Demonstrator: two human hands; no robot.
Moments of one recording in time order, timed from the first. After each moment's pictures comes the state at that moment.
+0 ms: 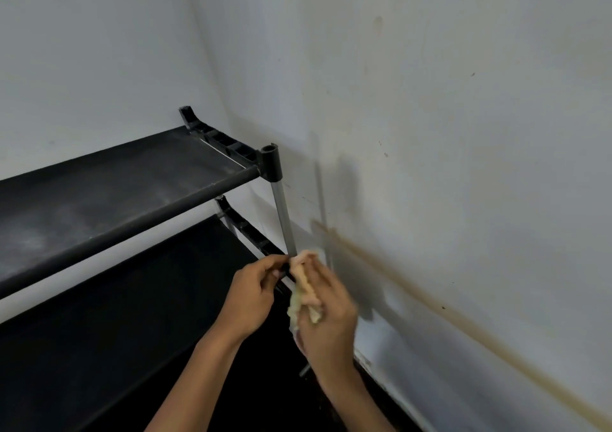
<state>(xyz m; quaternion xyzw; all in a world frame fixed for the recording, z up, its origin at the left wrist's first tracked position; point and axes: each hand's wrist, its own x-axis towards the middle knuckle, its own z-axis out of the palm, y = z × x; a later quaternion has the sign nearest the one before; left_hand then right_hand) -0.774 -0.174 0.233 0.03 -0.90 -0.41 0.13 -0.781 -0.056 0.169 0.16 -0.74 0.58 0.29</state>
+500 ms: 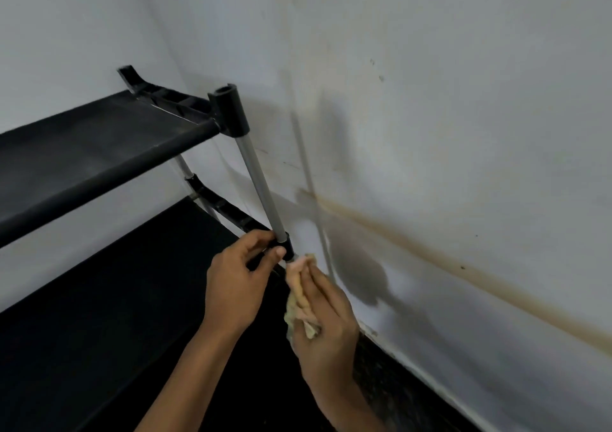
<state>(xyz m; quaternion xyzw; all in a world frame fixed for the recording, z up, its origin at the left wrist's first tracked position) -0.774 -0.166 0.226 0.06 -0.89 -0.42 0.18 -0.764 -0.070 0.118 0.12 -0.72 0.59 0.34</state>
